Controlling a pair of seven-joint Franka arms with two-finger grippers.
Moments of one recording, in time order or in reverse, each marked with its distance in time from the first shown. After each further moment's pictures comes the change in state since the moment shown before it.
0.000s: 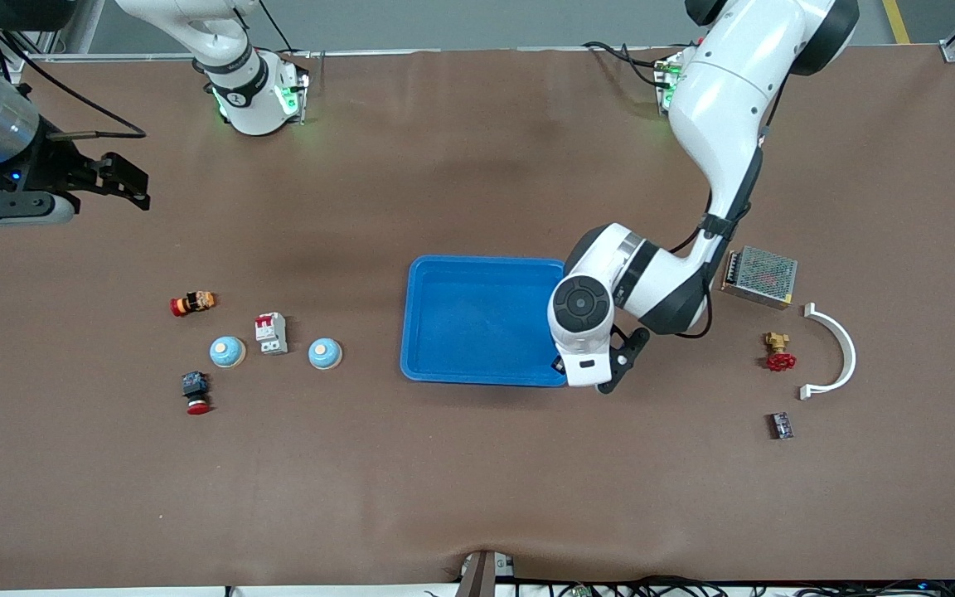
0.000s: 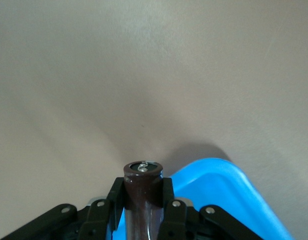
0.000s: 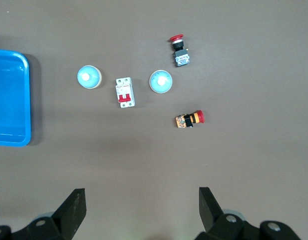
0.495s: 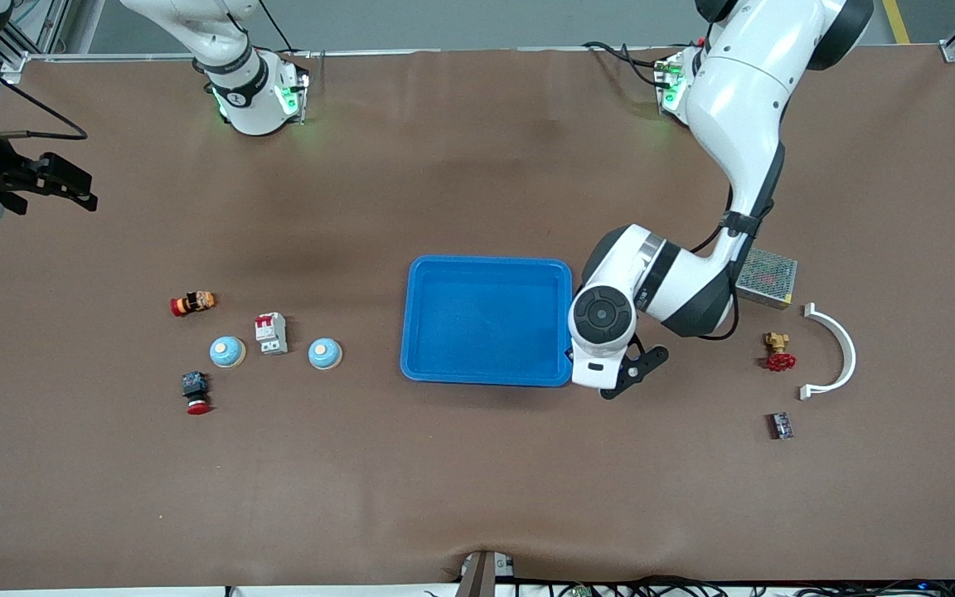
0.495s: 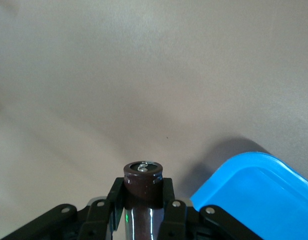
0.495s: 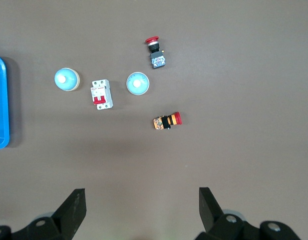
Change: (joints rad) left arm 0.042 -0.020 -0.003 -0.003 -0.002 -0.068 0.296; right arm -0.113 -0.003 -0.003 -0.009 0.000 0.018 -0.106
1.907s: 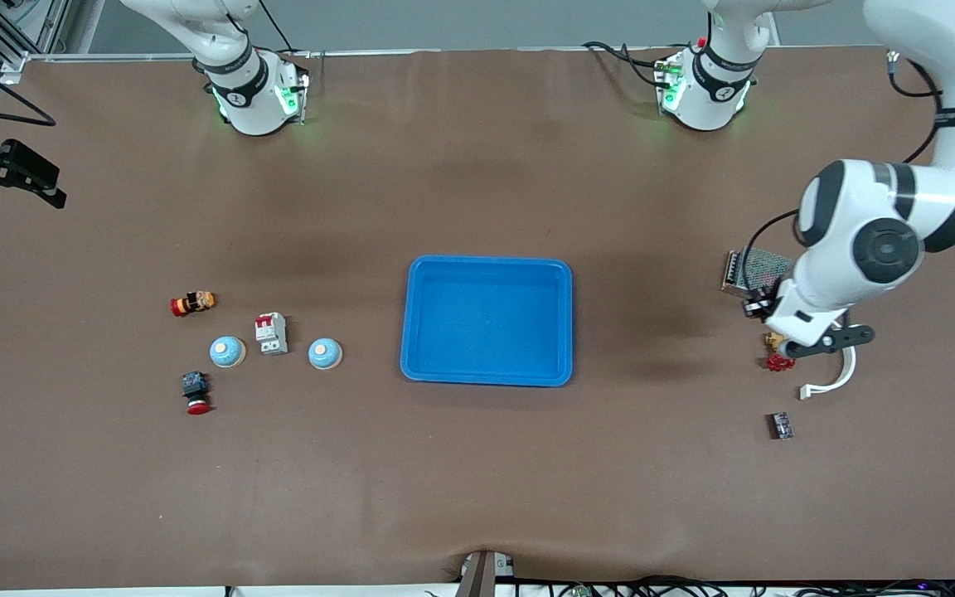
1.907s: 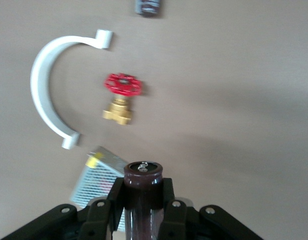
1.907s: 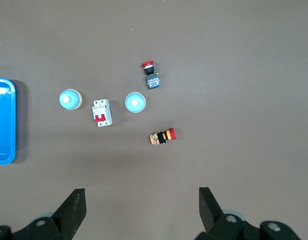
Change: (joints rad) left arm 0.514 -0.520 -0.031 -0.640 0.000 0.230 0.828; right arm -0.012 0.000 -0.002 0.082 0.000 -0.001 0.000
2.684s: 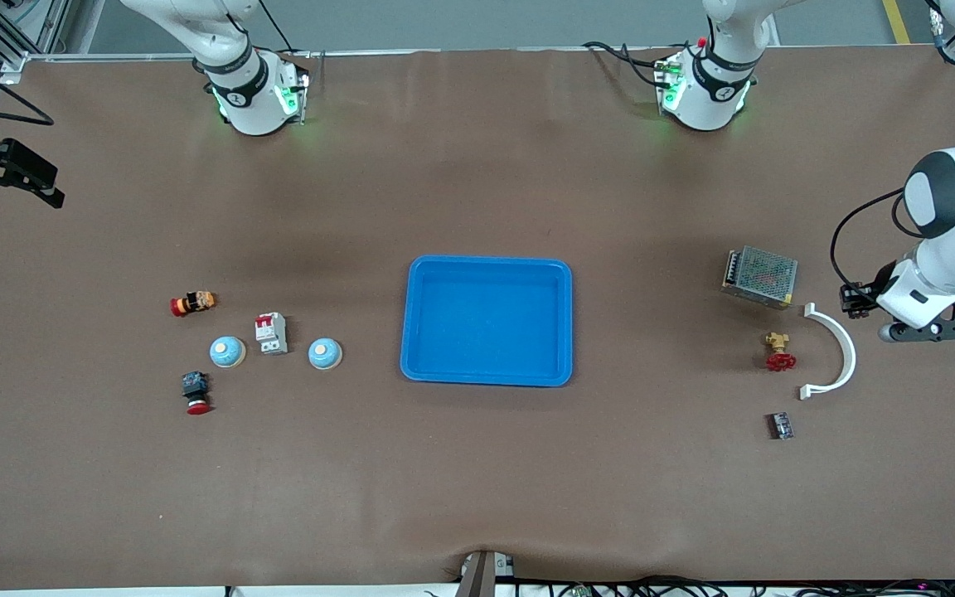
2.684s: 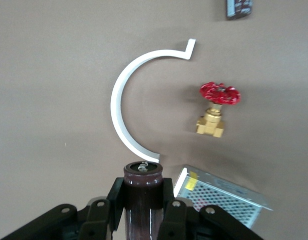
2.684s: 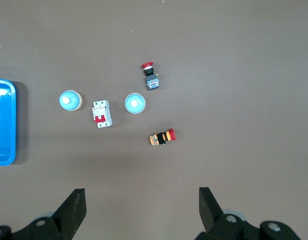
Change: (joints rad) left arm 0.265 -0.019 0.000 -0.097 0.000 0.184 0.406; right arm 0.000 0.000 -0.001 0.005 0.000 0.000 0.000
